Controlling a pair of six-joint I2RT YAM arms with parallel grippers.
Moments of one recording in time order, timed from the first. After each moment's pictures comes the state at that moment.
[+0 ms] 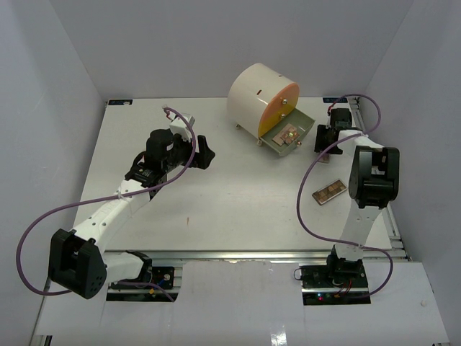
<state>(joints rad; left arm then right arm) -0.42 1.22 0.92 -0.05 0.17 -0.20 -0.04 1.94 1.33 -0.32 0.04 0.04</state>
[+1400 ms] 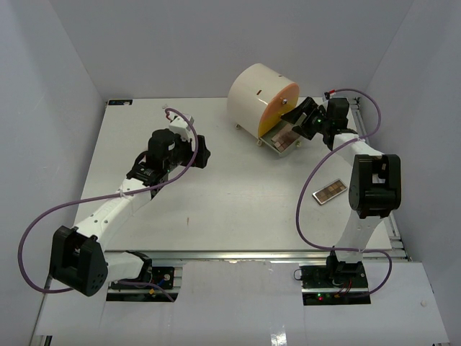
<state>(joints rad) -0.42 1.24 0.92 -0.06 0.06 -0.16 0.04 1.88 1.30 0.13 -0.54 0.75</state>
